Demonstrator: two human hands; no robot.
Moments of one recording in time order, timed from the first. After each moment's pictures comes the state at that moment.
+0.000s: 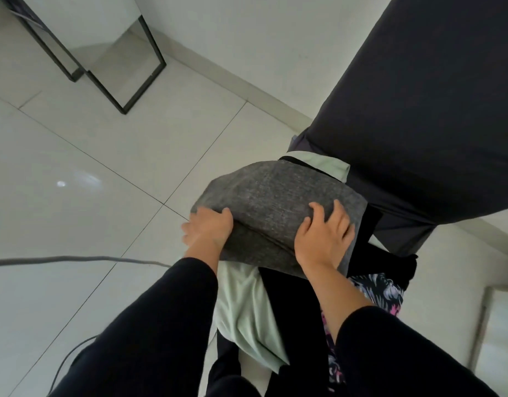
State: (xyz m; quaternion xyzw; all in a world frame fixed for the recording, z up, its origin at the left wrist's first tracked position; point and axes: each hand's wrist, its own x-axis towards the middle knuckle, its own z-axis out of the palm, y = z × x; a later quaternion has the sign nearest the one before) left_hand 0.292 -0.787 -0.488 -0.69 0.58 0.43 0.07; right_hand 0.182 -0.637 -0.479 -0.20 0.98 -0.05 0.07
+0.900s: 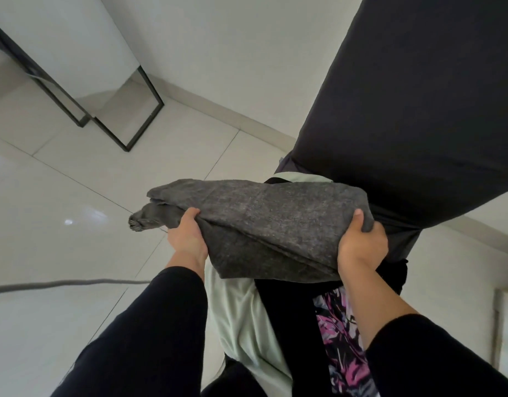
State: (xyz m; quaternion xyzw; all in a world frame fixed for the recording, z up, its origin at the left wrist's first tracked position) left_hand 0.293 -0.810 -0.454 -0.68 0.17 0.65 -0.29; right_hand 0.132 -0.607 -0.423 0.15 0.90 -0.41 0.04
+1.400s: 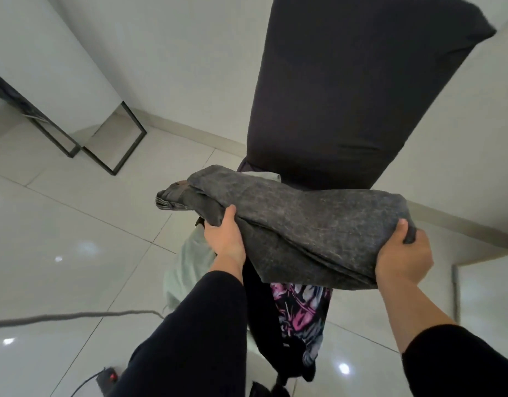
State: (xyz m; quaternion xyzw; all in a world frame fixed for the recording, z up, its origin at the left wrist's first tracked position) left_hand 0.247 -0.637 -0.374 -0.59 0.31 0.68 -0.30; right_hand 0.129 -0.417 -0.340 0.14 0.89 -0.41 -0.11
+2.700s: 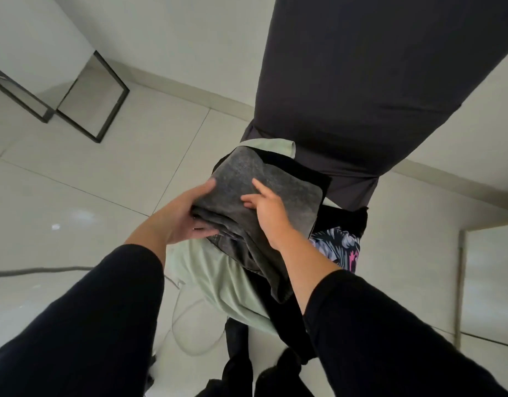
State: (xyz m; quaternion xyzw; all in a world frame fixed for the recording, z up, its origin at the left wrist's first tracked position) left_hand 0.300 -0.763 -0.390 -0.51 0.41 0.75 0.11; right_hand 0.202 -0.630 -0.400 0.00 0.74 -0.52 0.43
